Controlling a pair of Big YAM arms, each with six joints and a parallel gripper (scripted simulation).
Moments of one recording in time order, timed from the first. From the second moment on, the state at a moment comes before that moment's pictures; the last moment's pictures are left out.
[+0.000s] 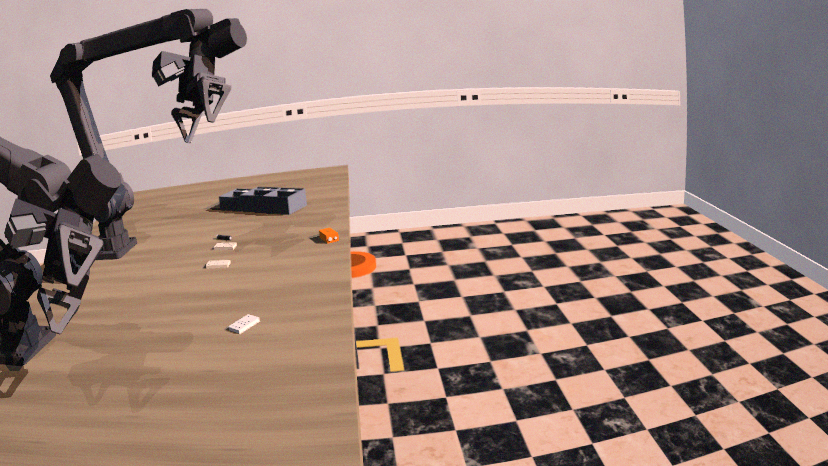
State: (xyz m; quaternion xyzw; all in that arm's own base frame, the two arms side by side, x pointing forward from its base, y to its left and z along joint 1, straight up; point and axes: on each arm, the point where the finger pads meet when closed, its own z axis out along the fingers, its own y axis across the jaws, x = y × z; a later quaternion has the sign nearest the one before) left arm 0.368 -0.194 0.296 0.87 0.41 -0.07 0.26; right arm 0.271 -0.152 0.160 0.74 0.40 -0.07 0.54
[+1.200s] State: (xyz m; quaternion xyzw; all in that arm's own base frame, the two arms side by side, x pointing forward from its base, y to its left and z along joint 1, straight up) left arm 0.368 -0.194 0.296 0.87 0.41 -0.07 0.26; right arm 0.221 -0.219 0.160 0.79 0.29 -0.14 0.52
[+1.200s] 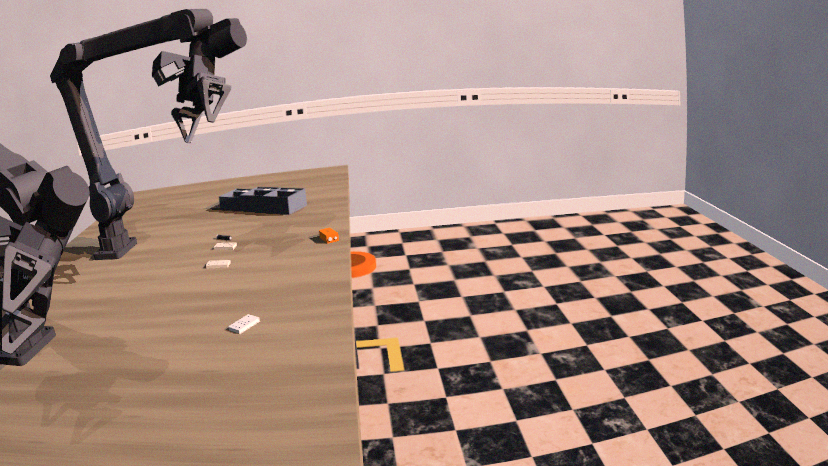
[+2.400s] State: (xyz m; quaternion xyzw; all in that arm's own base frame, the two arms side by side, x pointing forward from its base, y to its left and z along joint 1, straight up) left arm 0.368 -0.194 0.296 0.87 0.41 -0.07 0.26; right arm 0.201 -0.237 0.160 0.80 0.26 -0.16 0.52
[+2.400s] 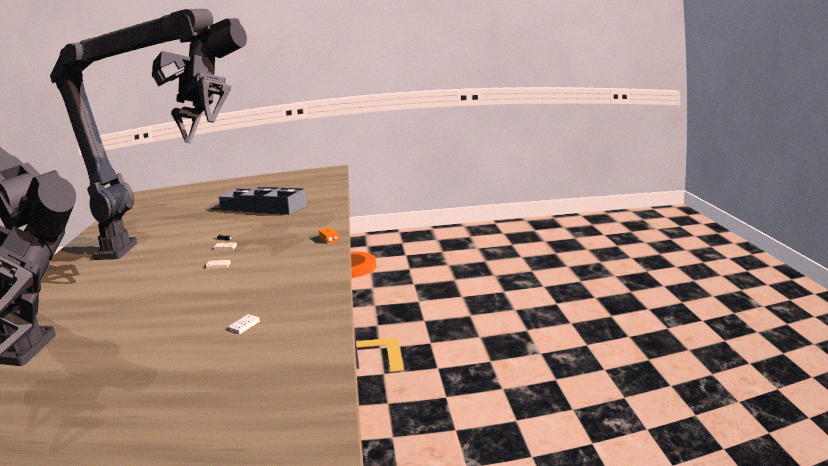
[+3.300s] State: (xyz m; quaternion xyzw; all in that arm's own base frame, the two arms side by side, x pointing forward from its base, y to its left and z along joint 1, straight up) left arm 0.368 -0.194 0.296 0.87 0.41 -0.07 0.26; right arm 0.201 -0.237 0.160 0.80 0.26 -0.16 0.52
